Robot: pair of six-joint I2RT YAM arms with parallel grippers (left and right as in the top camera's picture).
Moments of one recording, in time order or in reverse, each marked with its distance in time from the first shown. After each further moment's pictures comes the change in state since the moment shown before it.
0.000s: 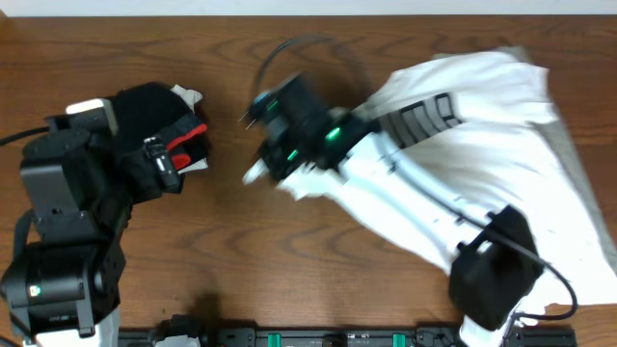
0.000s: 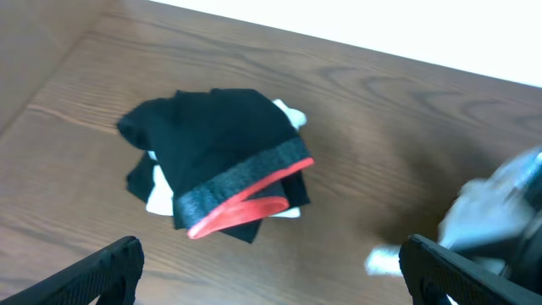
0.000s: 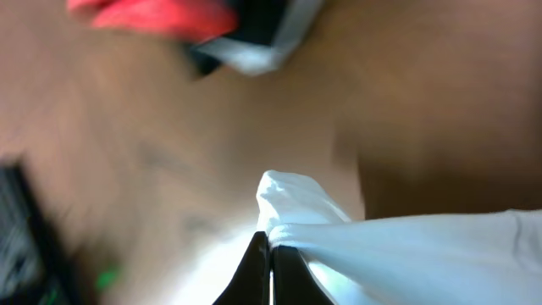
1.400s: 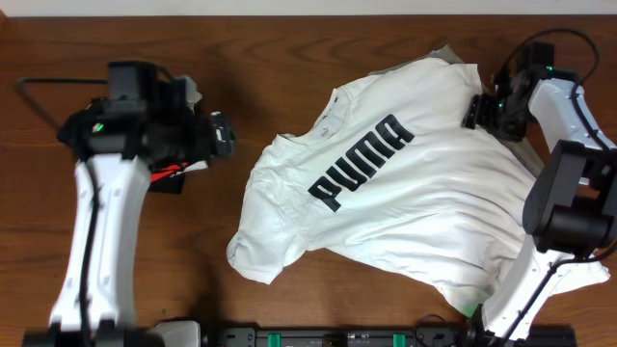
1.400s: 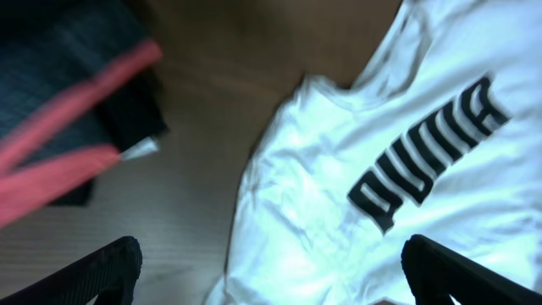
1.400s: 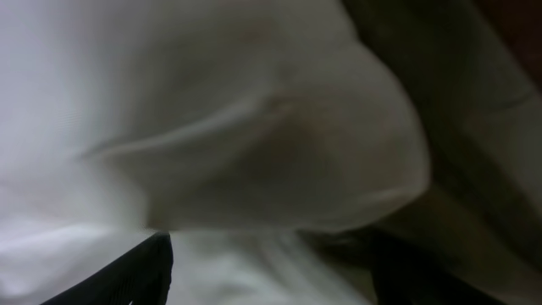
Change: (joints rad) left arm -0.066 0.513 0.000 -0.013 0.403 -0.003; right arm -1.023 0.232 -0.001 -0.193 0.157 -0.024
